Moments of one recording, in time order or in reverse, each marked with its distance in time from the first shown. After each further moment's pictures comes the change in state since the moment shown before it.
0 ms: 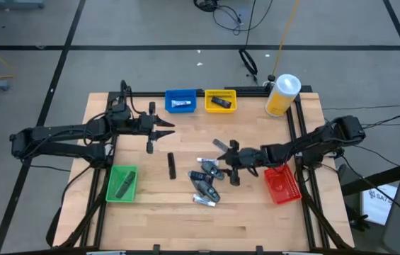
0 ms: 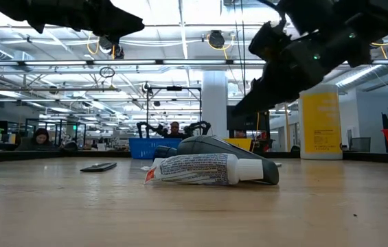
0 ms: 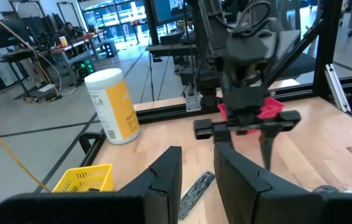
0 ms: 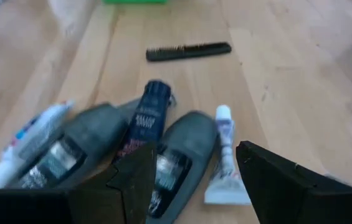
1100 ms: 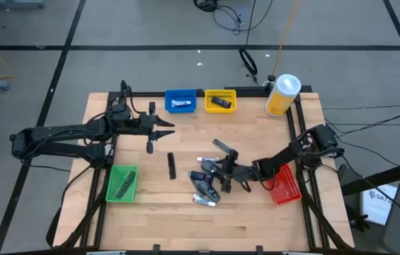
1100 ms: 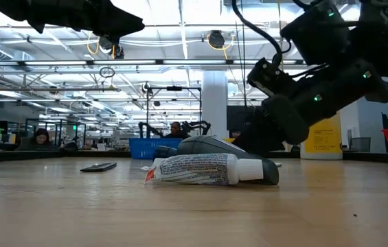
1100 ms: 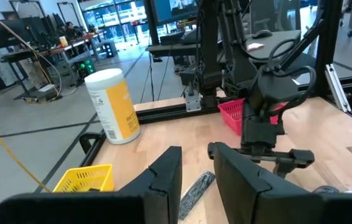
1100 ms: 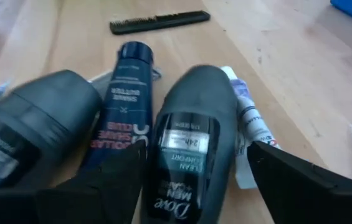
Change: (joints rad) left arm 0.000 0.000 0.001 0.000 0.000 0.000; right arm 0.118 0.340 0.000 0.308 0.323 0.147
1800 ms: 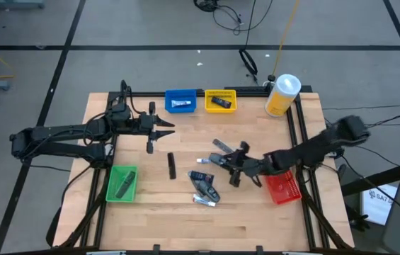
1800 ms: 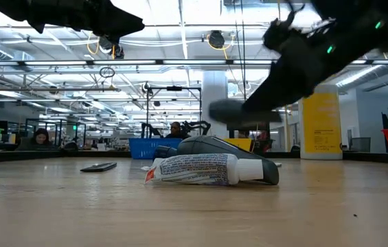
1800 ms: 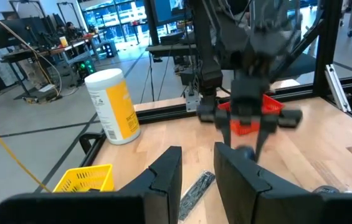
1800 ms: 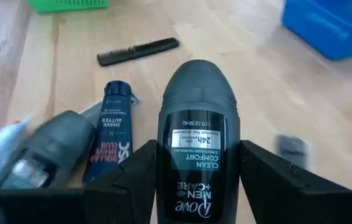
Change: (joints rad) left arm 0.000 0.000 0.000 0.000 0.000 0.000; right arm 0.015 -0.408 0.000 -0.459 0.051 0.101
